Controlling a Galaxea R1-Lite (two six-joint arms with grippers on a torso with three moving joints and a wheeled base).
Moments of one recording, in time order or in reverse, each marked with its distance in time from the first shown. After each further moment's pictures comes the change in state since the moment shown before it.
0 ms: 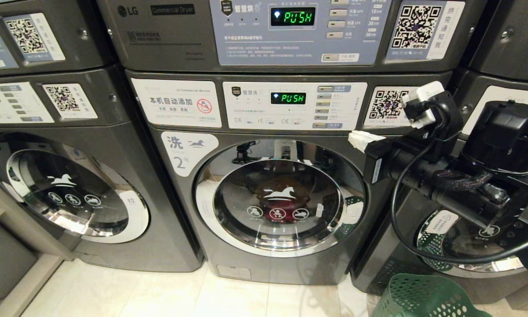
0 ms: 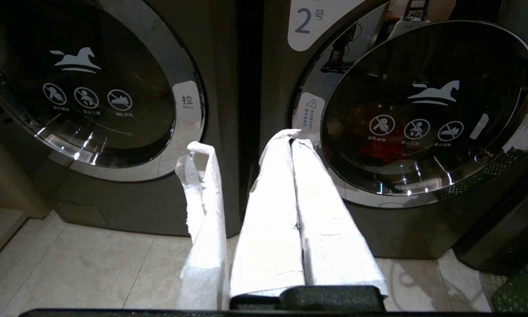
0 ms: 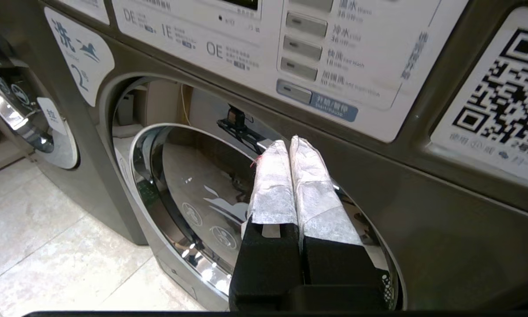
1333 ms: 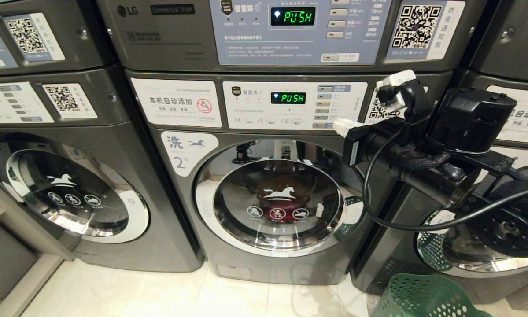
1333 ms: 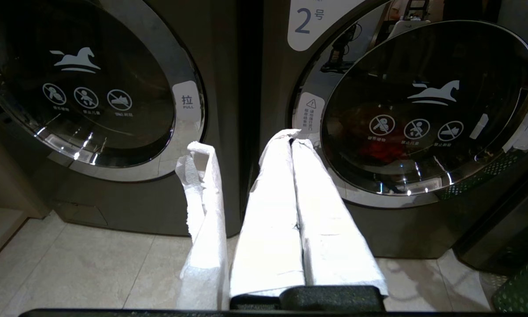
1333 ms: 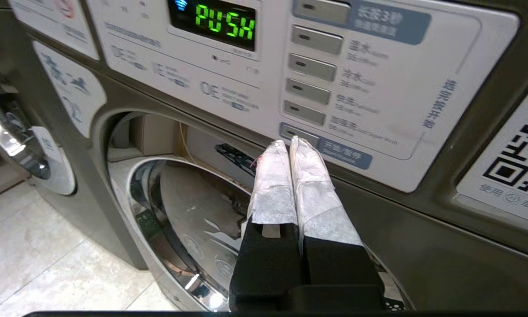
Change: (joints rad) left arm 0.000 0.000 0.000 0.000 0.000 0.000; right arm 0.016 0.112 -0.154 0.007 -0.023 0.024
